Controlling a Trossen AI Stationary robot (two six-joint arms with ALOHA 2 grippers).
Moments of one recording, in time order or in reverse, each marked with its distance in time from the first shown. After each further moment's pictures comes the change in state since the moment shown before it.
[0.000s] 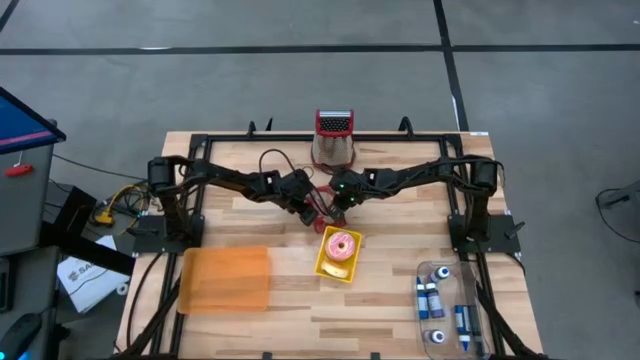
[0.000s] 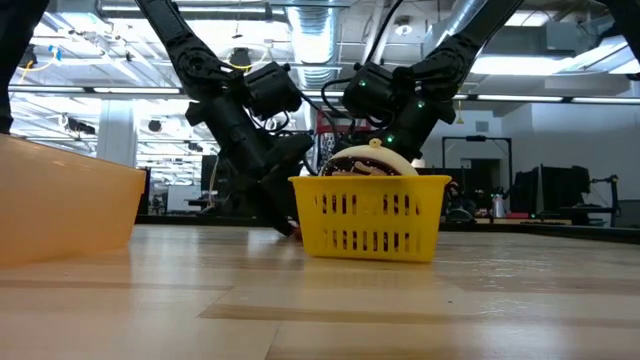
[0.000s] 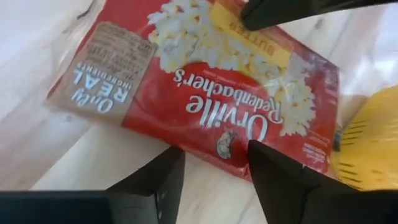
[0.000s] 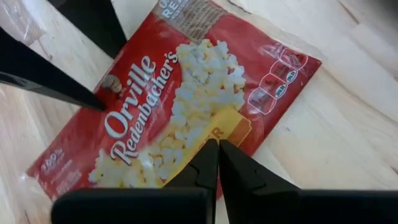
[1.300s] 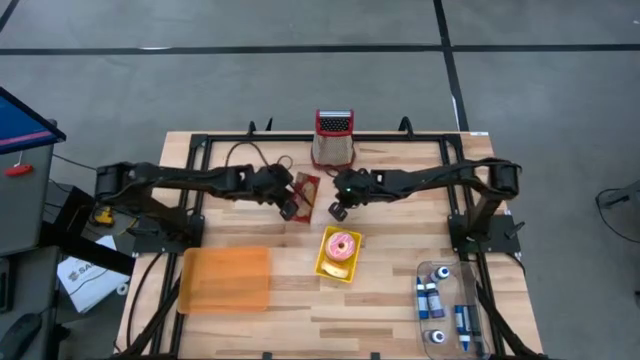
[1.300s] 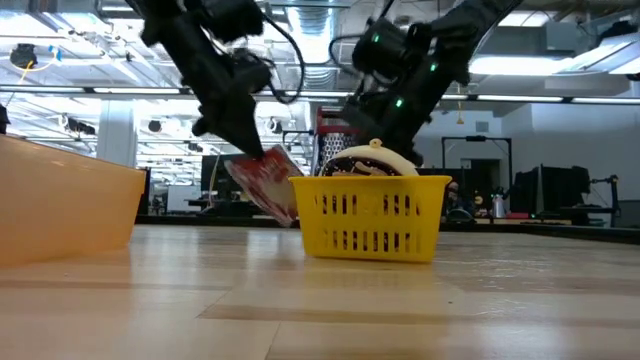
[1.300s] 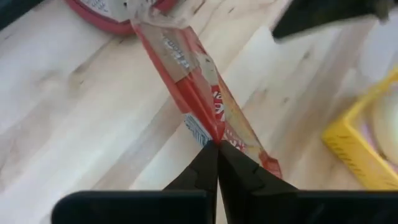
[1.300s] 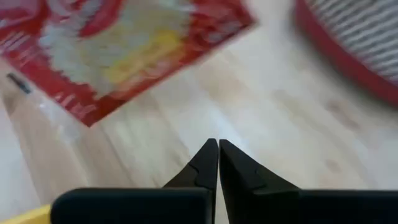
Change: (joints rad) left arm -0.060 -0.390 -0.007 -0.349 -0.320 0.127; right arm 0.067 -0.136 -0.002 -0.078 0.171 0.001
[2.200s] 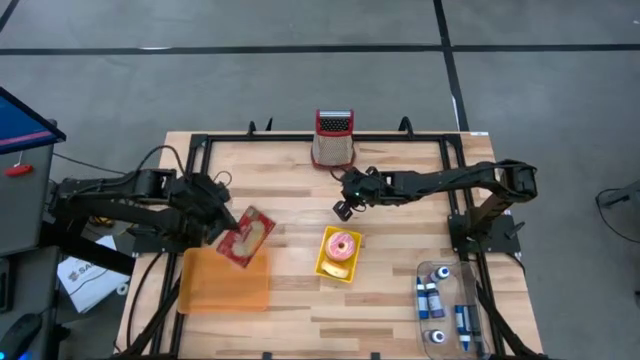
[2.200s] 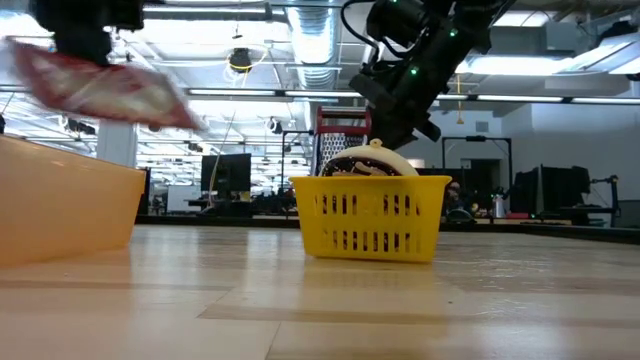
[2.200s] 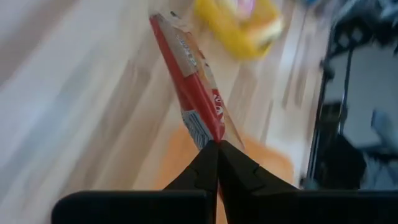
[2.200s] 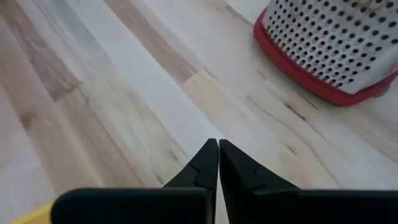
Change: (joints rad) left arm -0.167 -0.745 -0.115 -0.551 0.342 -0.162; right arm 0.064 -0.143 0.000 -0.126 0.154 0.085
